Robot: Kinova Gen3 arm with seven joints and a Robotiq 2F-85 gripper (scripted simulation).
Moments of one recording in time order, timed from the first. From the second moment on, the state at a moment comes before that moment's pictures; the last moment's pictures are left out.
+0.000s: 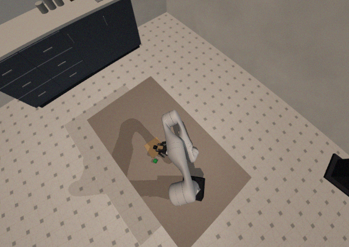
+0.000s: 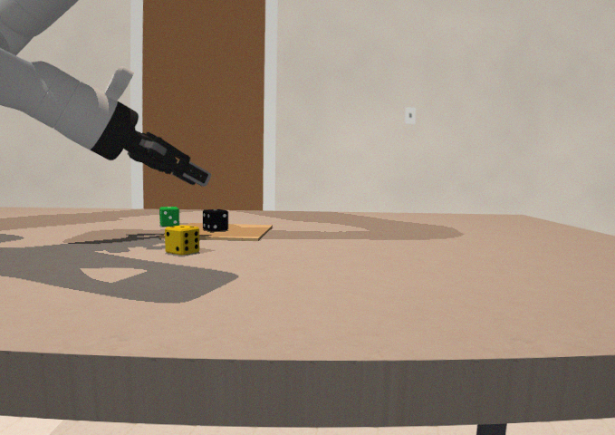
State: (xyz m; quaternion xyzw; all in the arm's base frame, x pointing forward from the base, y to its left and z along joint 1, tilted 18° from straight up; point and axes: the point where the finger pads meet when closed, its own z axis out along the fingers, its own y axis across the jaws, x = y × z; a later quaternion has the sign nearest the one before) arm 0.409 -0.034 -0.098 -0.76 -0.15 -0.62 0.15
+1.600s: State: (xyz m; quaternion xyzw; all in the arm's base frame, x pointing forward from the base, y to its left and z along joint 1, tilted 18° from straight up) arm 0.405 -0.041 -0.077 -0.90 -0.16 -0.40 0.12
